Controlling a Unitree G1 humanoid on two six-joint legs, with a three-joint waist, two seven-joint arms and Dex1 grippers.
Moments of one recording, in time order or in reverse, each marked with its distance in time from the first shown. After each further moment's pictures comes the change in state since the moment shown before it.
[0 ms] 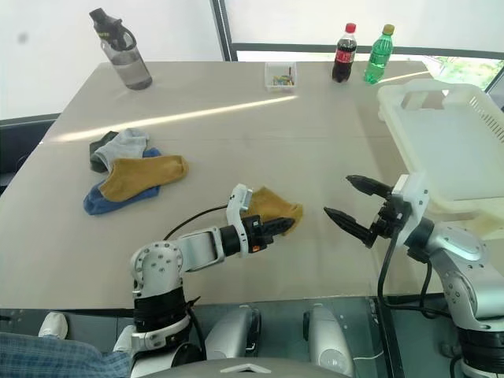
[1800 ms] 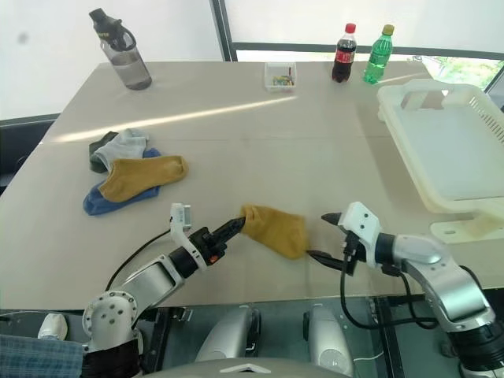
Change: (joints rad) left arm 0.388 0.233 0.051 -0.122 -0.333 -0.460 0.107; right arm -0.047 -0.078 0.319 -0.020 -0.276 0.125 -0.032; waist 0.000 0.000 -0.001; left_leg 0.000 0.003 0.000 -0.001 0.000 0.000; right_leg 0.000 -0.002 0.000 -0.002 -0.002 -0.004
